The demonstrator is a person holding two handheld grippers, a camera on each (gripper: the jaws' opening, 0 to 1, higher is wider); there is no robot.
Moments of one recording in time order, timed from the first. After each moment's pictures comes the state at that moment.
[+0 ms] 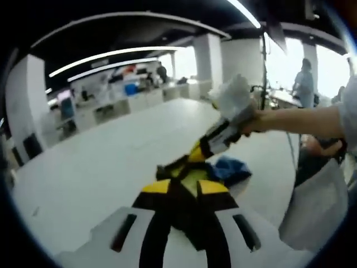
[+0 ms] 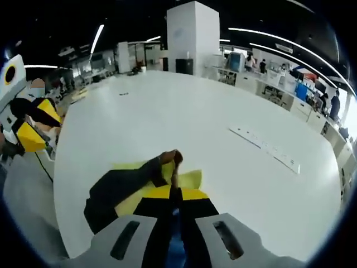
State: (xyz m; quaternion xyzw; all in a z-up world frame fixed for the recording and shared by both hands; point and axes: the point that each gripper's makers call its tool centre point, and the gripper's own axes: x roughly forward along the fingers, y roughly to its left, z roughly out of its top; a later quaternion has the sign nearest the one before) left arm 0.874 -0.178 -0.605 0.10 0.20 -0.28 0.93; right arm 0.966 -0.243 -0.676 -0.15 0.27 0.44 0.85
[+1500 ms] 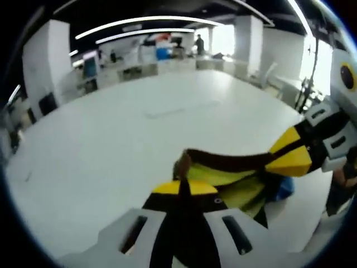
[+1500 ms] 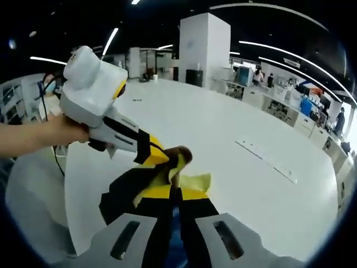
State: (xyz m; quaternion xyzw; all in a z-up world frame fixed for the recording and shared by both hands) left arm 0.961 -0.174 -0.683 0.06 0.30 -0.16 0.94; right arm 0.925 -0.247 -0.652 -0.17 0.22 0.47 0.84
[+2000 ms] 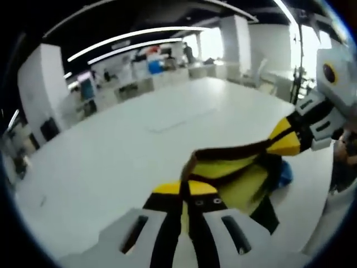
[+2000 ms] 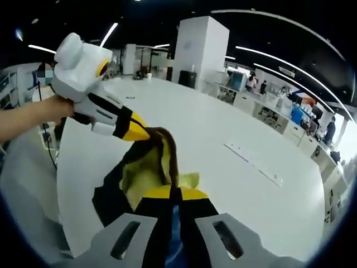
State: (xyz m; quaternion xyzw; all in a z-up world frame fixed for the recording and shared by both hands) left arm 0.935 -0.157 -0.638 0.13 0.25 -0.18 0.94; right arm 0.919 -0.265 -0.638 -0.21 0.20 0.43 0.86
